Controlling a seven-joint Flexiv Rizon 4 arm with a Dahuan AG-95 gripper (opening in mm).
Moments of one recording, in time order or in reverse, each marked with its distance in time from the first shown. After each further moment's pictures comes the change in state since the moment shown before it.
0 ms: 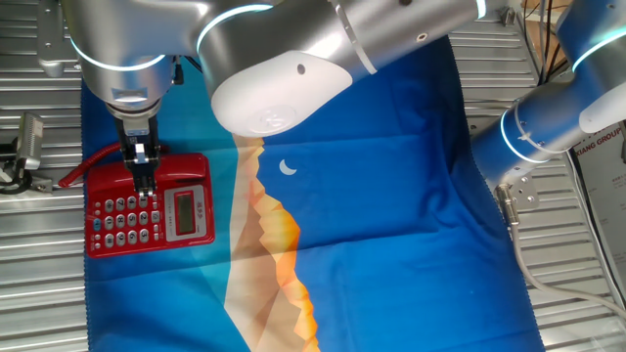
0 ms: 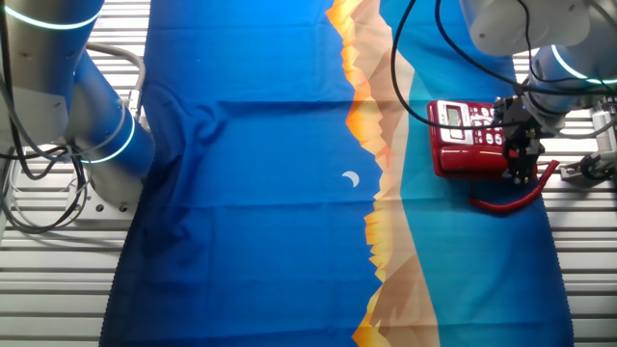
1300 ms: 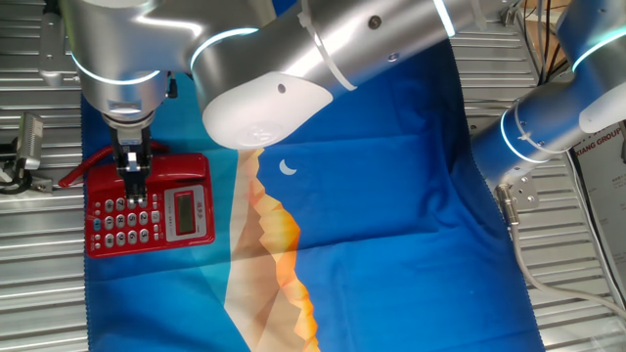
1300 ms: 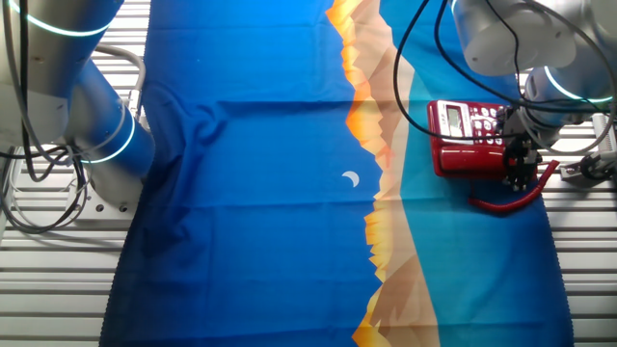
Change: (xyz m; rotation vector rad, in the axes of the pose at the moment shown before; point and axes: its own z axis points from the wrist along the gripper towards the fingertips) arm -0.013 -0.002 0.029 -0.008 -0.024 0.042
